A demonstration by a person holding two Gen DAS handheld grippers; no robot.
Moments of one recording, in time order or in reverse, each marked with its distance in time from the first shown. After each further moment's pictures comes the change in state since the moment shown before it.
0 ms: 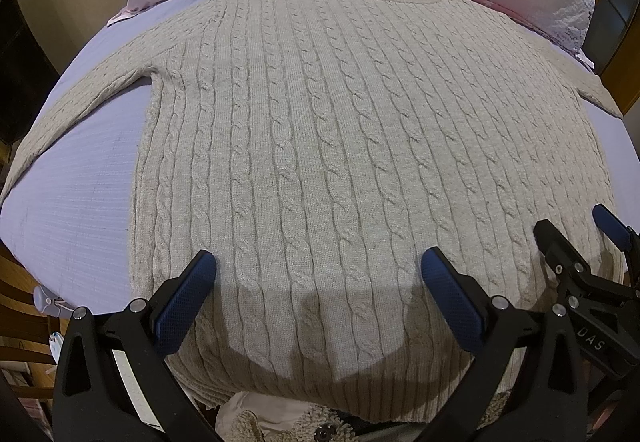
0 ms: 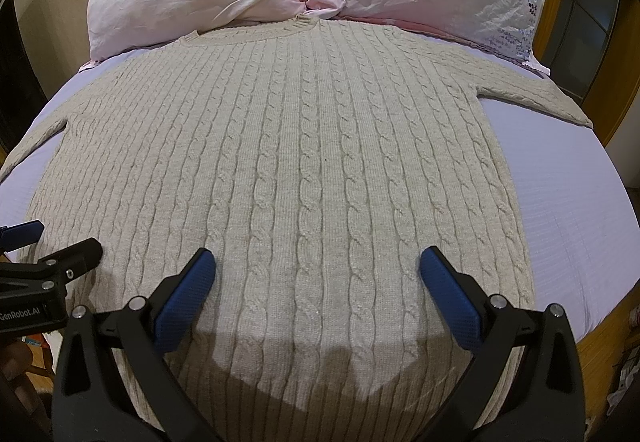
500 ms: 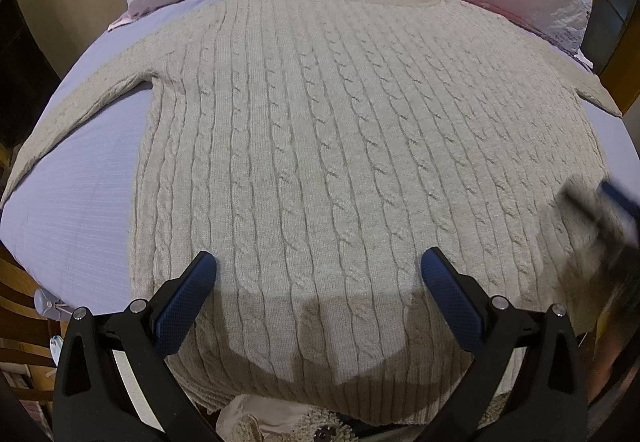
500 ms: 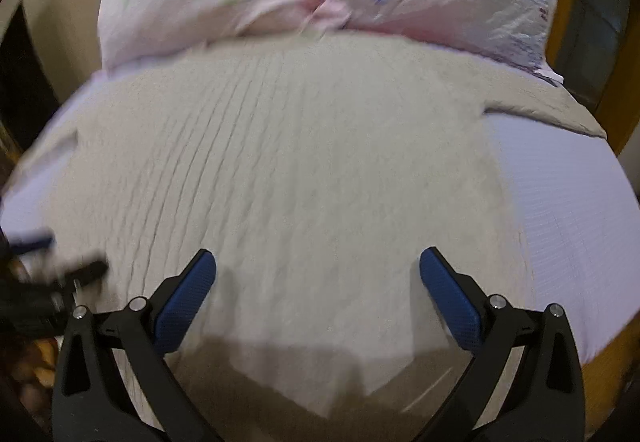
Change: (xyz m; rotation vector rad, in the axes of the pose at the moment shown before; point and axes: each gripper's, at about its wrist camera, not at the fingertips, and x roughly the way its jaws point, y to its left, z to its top) left arm -0.002 0.001 -0.002 0.008 -0.035 0.003; right arm -0.009 -0.058 0.032 0.100 -0.106 0.083
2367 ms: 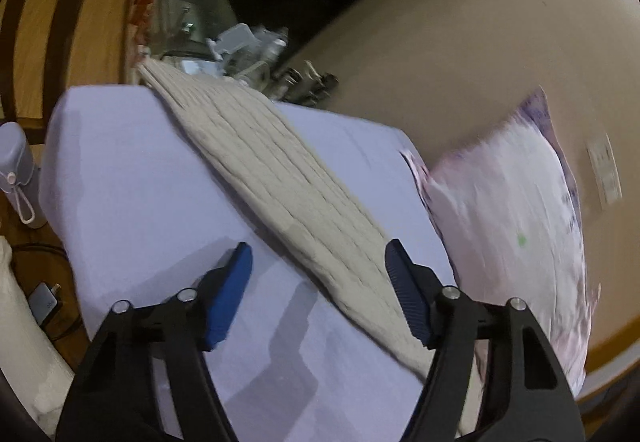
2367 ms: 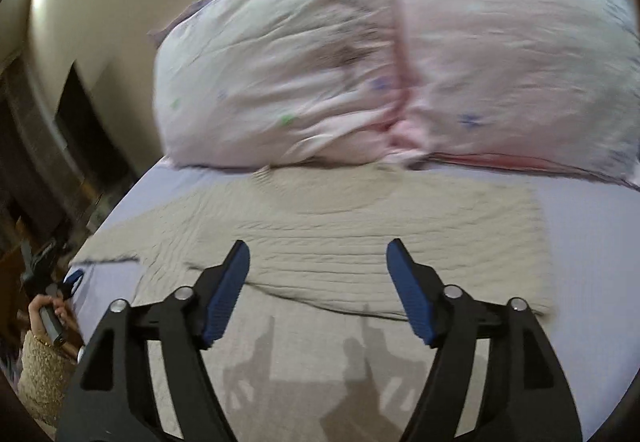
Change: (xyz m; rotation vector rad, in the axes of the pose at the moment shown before) left arm 0.003 0.396 -0.028 -1.168 -0.510 -0.162; right arm 0.048 0.024 0.122 -0.084 -0.056 0.308
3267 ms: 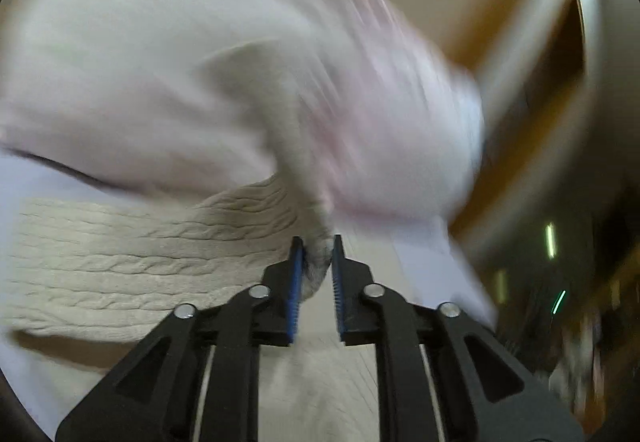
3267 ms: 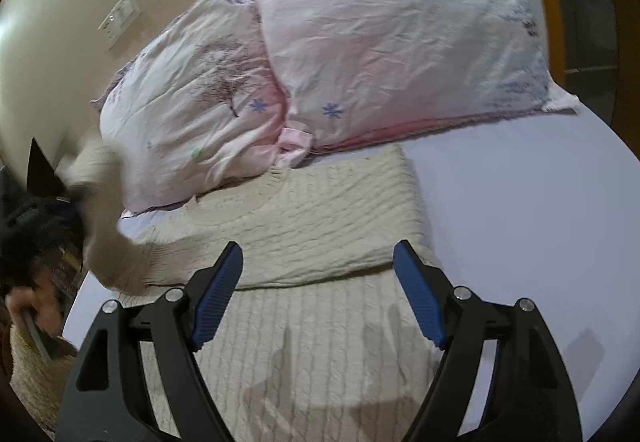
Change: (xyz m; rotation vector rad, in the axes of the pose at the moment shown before) left arm 0.018 -0.349 -0.316 0.988 0.611 -0.584; right arm -0.045 -0.089 -0.031 0.225 -0.065 -0.102
